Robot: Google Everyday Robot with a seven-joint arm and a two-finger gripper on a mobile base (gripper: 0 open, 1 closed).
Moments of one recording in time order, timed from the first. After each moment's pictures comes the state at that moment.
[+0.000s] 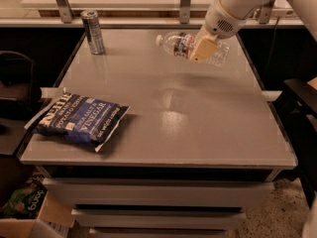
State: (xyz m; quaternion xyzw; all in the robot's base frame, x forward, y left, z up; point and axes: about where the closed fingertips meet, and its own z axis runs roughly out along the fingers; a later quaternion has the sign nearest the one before) arm 0.656 -0.114 0.925 -0.59 0.76 0.04 0.26
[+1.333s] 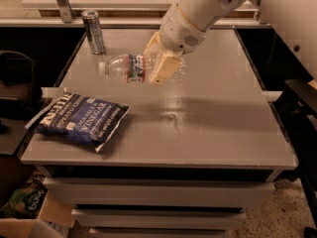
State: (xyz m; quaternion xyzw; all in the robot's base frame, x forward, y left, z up) arm 0.563 0.013 0.926 -0.77 0.56 0.16 0.26
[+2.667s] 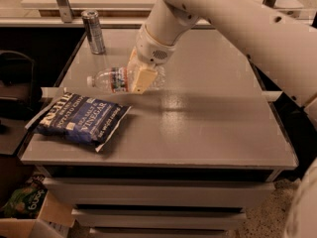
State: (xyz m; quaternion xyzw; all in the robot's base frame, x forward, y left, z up) arm 0.590 0.058 0.876 -0.77 0.59 0.12 0.22
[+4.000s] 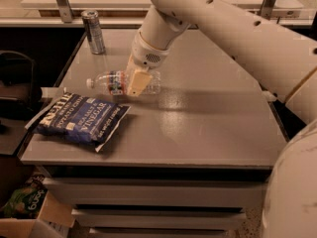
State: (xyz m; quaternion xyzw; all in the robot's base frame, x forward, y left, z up) arm 0.604 0.070 0.853 -0.74 0.62 0.13 0.20
